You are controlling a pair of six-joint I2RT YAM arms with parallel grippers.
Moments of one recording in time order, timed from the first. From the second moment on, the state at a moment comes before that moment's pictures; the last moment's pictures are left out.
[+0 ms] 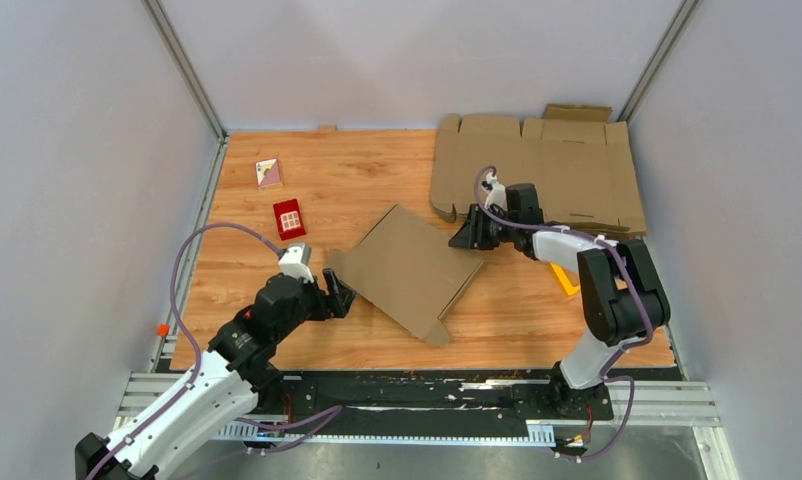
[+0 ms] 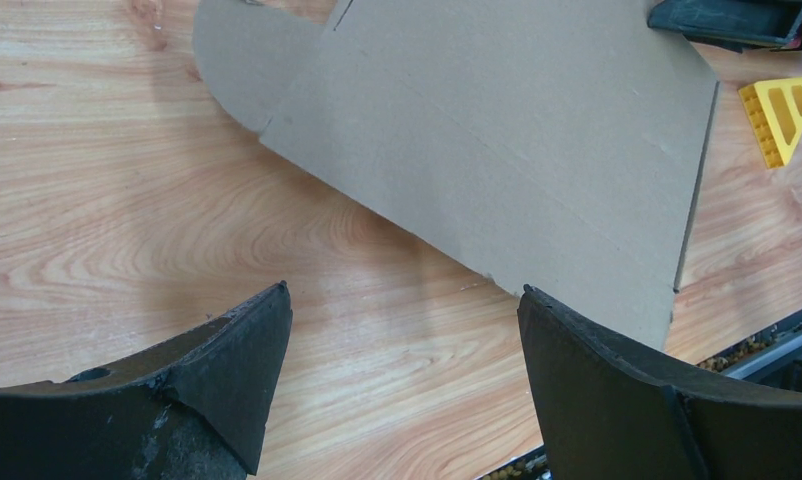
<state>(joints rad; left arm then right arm) -0.65 0.50 0.34 -0.33 -0.13 -0.62 0.26 1.69 0.88 0.06 -0.59 0.34</state>
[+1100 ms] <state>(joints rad) -0.65 0.51 0.37 -0.36 -0.13 -0.62 0.17 1.60 0.78 0.14 -0.60 0.39</state>
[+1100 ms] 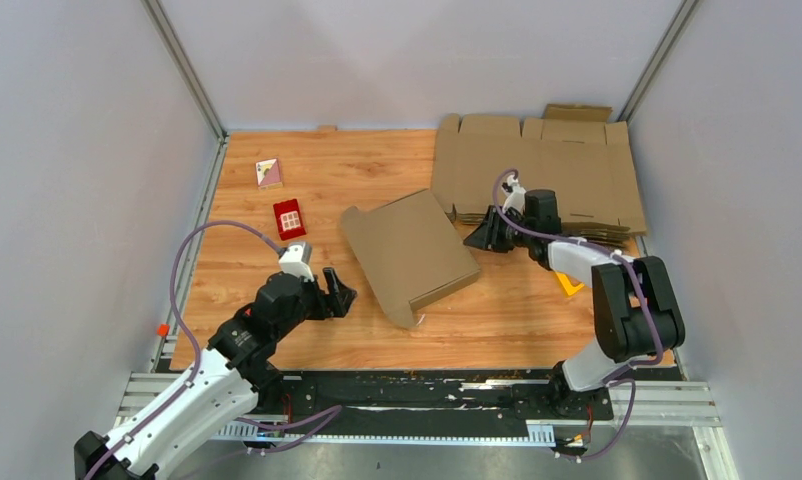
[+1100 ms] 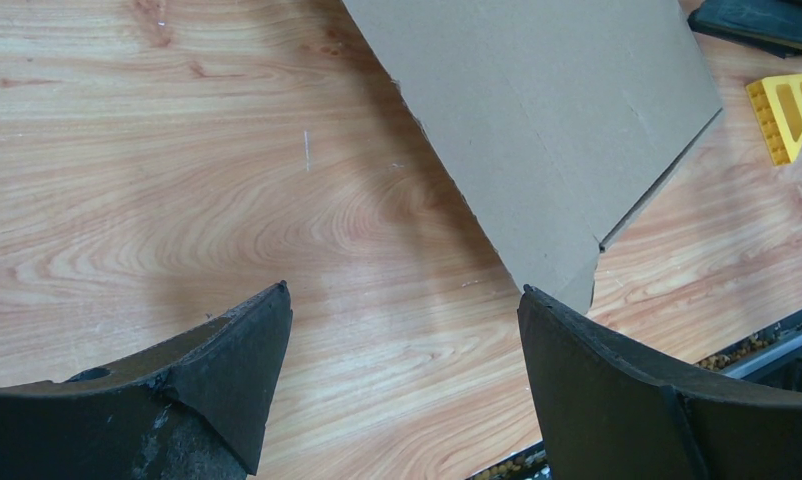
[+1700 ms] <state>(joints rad) -0.65 0.57 0.34 -0.26 -0.13 -0.62 0.19 1.39 0.71 0.16 -0.56 0.34</state>
